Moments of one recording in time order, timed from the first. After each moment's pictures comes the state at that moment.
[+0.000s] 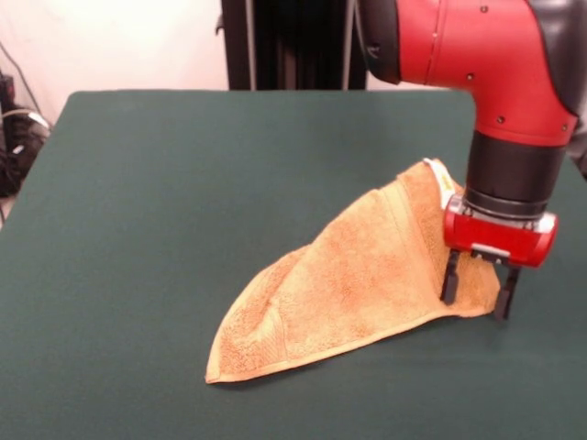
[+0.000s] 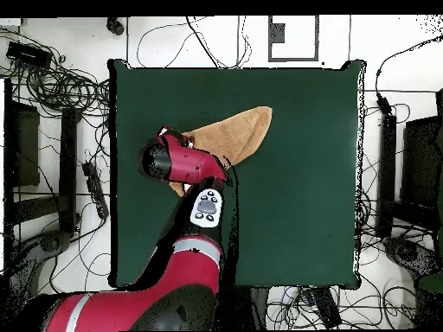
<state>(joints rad) 0.20 -0.21 -0.21 1.32 0.37 0.18 2.05</state>
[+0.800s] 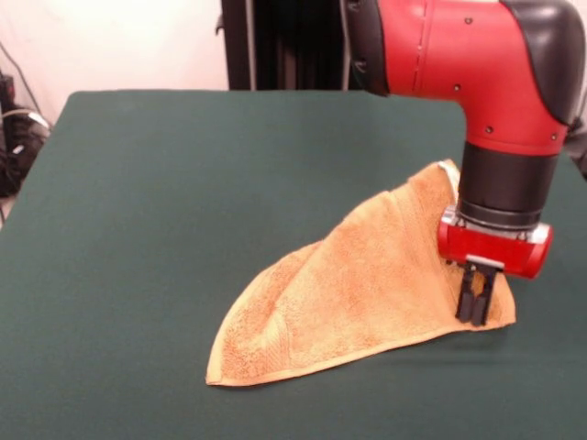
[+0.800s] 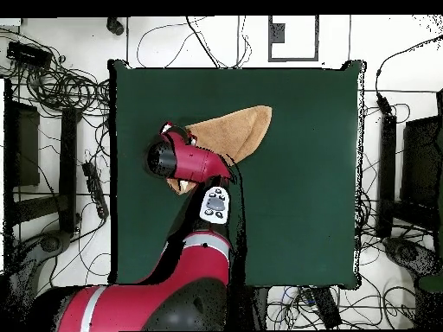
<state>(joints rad) 0.17 -0.20 -0.17 1.32 0.37 0.13 2.05</state>
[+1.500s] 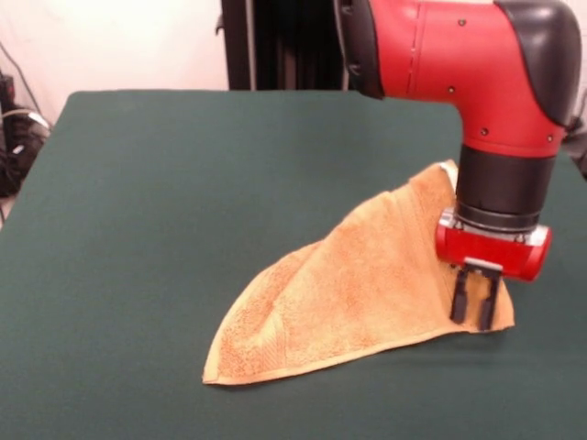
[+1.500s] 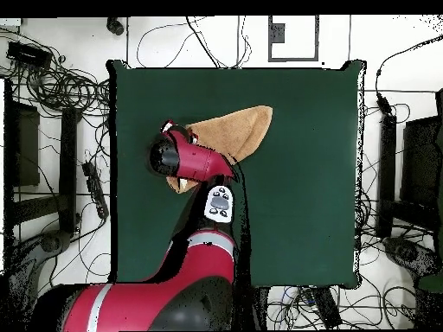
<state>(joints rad) 0.15 -0.21 -0.15 1.32 0.37 0.13 2.05</state>
